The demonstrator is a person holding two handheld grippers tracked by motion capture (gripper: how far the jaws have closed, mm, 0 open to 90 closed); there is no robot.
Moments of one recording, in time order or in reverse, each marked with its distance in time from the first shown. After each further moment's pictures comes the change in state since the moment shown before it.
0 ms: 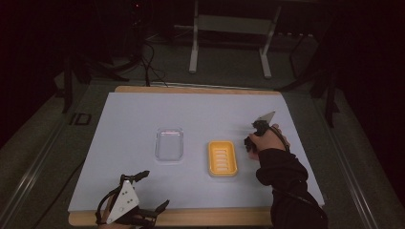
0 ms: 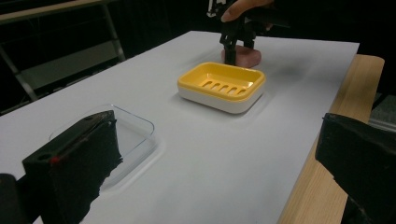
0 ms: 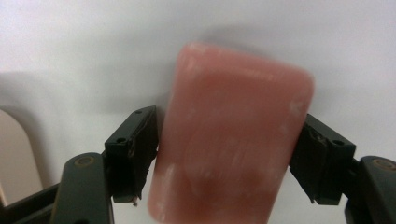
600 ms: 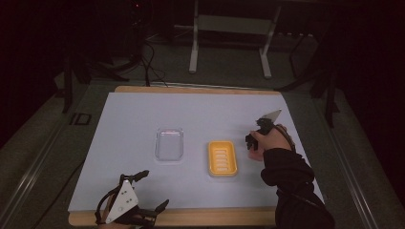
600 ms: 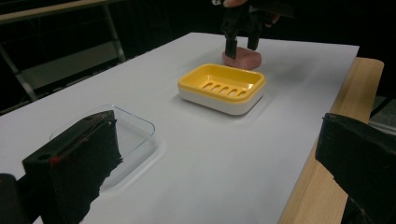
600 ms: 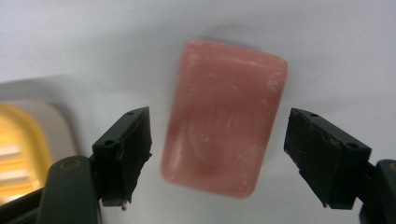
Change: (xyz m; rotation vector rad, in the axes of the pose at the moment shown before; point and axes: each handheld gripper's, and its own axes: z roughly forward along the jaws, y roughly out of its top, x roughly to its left) left arm 0.001 0.000 -0.001 -0.007 0.001 -0.010; right arm -0.004 -0.006 -0.021 -0.012 0.032 0.094
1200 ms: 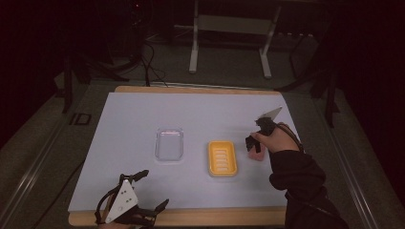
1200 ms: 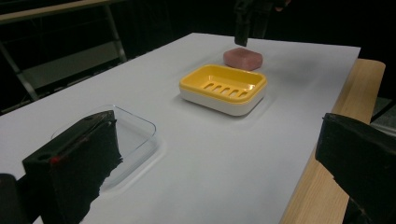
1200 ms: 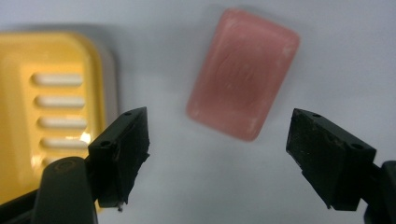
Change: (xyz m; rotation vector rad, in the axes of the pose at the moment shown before) left arm 0.001 0.000 0.000 -0.002 0.004 -0.004; right arm 0.006 -0.019 -0.037 -0.006 0.036 -0.147
